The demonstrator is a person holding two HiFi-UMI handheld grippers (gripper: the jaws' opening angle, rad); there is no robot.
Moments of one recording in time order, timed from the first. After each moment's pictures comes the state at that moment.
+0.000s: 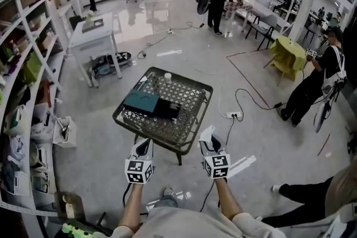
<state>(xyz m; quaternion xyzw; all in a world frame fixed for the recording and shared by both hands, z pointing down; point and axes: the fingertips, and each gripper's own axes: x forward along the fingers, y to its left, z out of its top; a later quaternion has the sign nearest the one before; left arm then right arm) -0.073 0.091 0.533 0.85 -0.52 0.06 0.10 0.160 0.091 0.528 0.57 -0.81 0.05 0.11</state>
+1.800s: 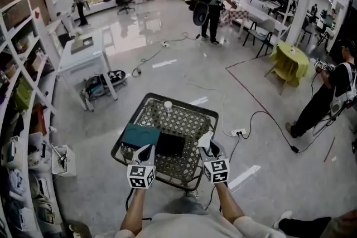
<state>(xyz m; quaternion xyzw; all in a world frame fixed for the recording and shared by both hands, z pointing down) -0.082 -0.135 0.533 0.86 -0.49 0.06 0.10 0.139 -0.121 0.529 0.58 -0.80 0.05 0.11</state>
